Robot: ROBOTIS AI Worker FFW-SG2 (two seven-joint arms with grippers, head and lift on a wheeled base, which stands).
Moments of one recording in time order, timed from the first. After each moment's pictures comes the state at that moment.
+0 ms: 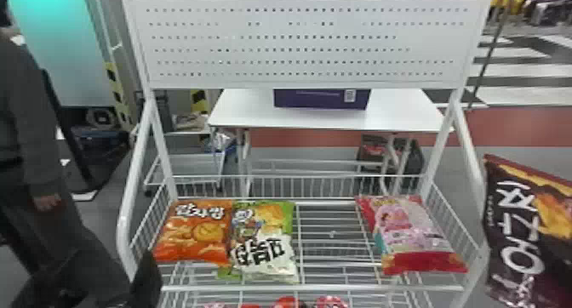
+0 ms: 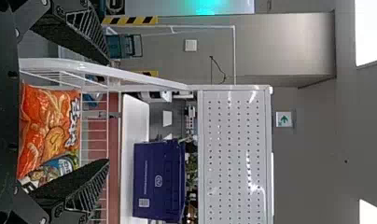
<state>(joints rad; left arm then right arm) 0.82 0.29 -0.01 -2.47 0.15 0.03 0.28 0.78 -0.38 -0.38 -2.31 -0.61 0.07 0.12</state>
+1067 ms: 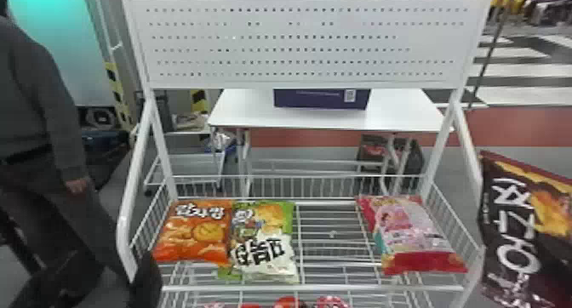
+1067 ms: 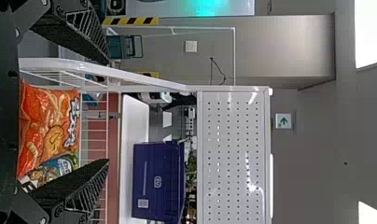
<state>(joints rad) 0.82 0.28 -0.01 -2.48 0.15 0.02 0.28 0.79 -0.37 -0.37 -2.33 -0.60 0.05 0.13</state>
